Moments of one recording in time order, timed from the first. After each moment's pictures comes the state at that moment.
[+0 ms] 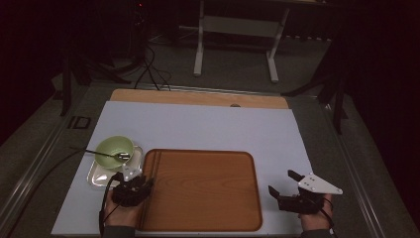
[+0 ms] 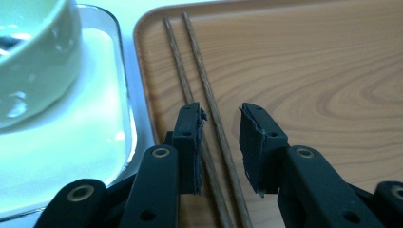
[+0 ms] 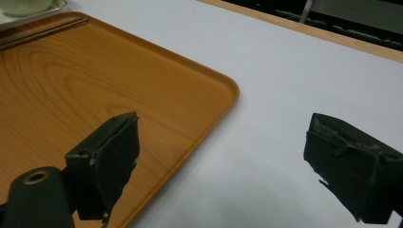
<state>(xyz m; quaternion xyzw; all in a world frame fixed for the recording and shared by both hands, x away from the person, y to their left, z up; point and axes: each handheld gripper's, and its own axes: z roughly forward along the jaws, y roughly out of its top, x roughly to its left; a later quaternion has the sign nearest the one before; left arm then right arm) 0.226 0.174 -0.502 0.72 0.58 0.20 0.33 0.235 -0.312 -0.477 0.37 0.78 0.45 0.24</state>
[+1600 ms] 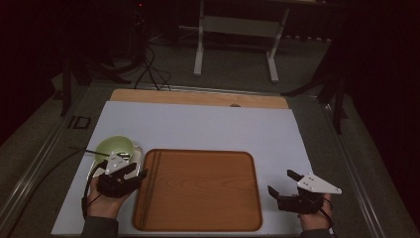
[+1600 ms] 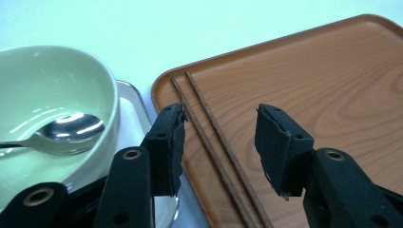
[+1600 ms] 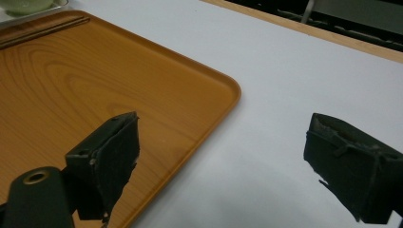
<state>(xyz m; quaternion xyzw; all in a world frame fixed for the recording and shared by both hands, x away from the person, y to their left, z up) 0.236 0.208 -0.473 0.75 0.50 0.21 0.38 0.236 -0.310 -0.477 0.36 0.78 0.45 0.24</state>
